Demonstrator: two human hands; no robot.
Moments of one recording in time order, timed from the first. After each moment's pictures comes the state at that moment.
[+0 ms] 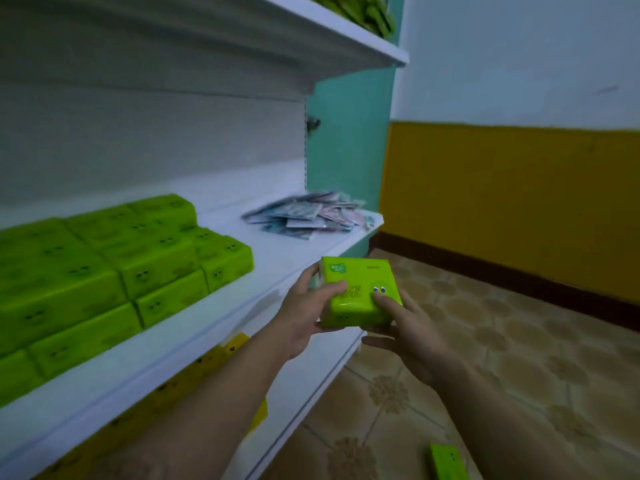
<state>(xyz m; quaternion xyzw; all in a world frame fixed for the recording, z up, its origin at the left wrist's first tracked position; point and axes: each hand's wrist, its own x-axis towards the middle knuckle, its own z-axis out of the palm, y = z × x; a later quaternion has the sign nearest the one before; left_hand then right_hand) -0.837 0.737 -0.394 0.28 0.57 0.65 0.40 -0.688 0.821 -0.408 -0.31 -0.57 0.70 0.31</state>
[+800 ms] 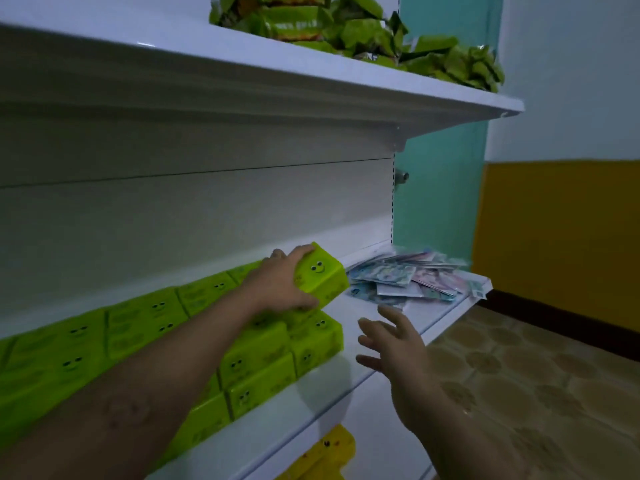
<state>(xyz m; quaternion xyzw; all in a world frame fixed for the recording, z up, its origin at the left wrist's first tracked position) -1.053 0.708 -0.279 0.43 0.88 0.18 -0.04 -0.861 0.799 -0.355 -0.24 -0.56 0.73 0.32</state>
